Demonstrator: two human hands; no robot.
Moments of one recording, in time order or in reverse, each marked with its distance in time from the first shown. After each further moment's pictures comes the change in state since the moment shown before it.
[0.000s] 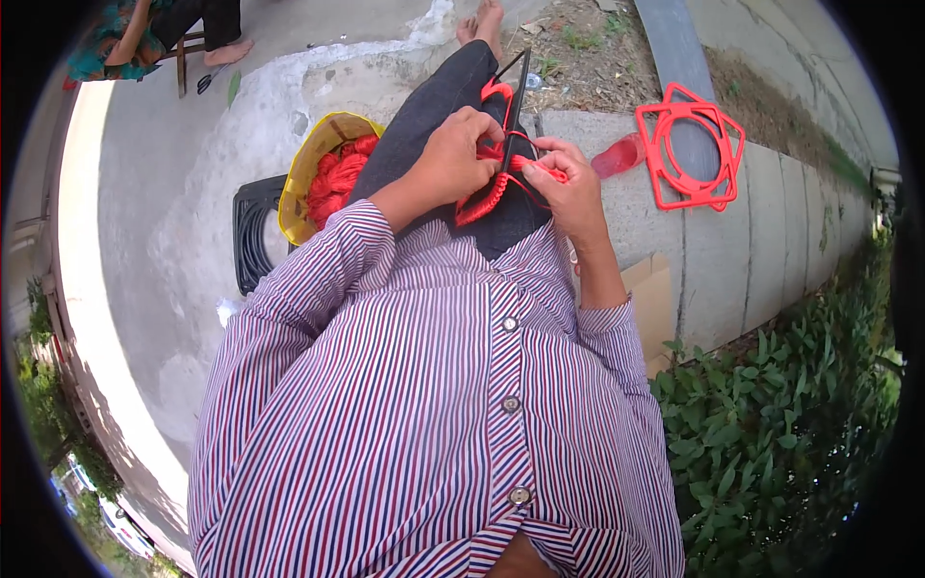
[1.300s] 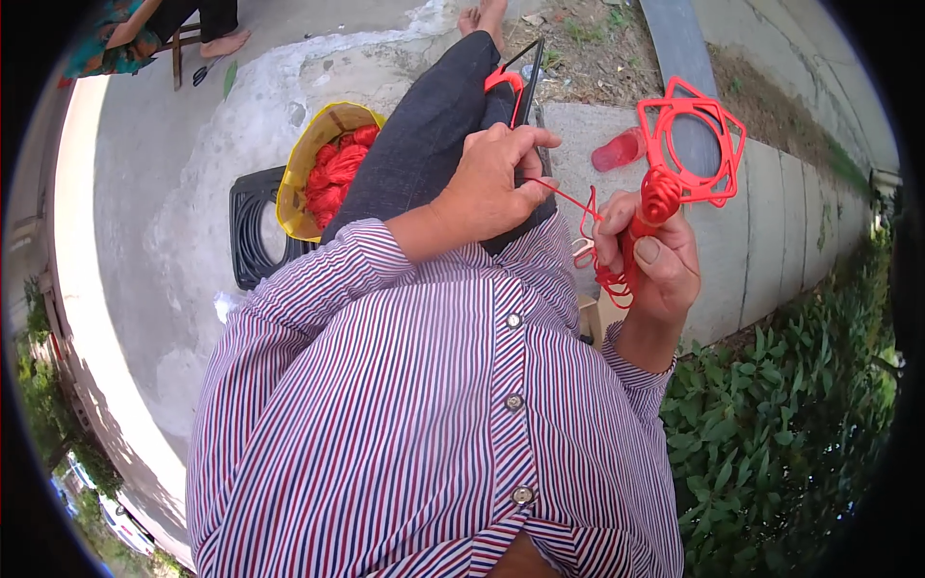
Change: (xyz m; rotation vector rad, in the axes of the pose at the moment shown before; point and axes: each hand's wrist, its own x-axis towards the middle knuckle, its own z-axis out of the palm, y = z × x) left_hand -0.017 0.061 -0.004 -0.113 -0.037 0.022; right_hand -0.054 -0.096 -0.076 0.911 -0.209 0.003
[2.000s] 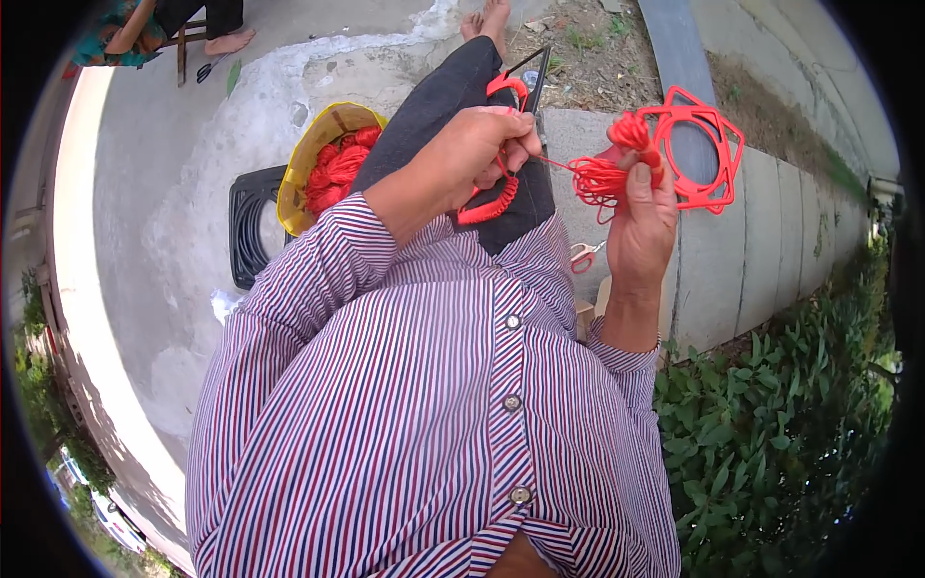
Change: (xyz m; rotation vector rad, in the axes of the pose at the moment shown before) left_hand 0.022 0.009 -0.030 -0.936 -0.184 -0.627; right_hand 0.032 0.040 -0.005 -0.256 0.416 -0.320
